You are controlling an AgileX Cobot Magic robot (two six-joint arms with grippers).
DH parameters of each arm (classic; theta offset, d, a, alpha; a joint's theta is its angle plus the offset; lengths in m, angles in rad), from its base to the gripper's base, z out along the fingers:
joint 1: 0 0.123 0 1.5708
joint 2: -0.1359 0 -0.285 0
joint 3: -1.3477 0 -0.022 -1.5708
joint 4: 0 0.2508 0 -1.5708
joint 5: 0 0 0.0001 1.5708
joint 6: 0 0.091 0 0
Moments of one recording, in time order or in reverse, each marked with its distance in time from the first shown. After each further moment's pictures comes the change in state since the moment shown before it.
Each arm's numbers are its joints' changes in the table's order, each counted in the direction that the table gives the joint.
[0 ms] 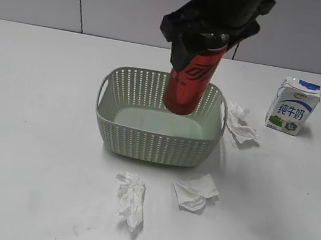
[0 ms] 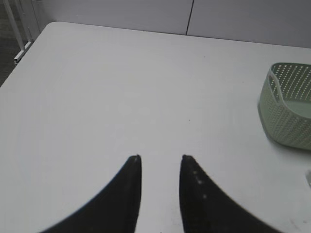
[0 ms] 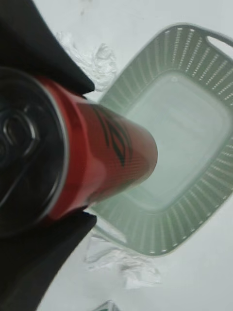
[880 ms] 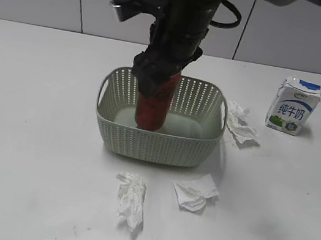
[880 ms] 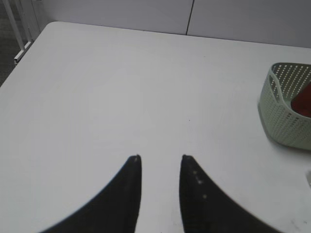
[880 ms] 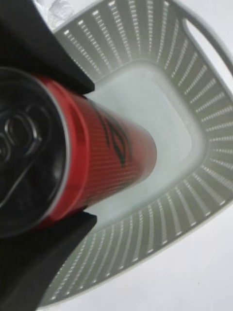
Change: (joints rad) left arm 0.000 0.000 0.000 0.000 0.000 0.000; right arm -0.001 -0.276 0.137 0.055 -0.101 -0.315
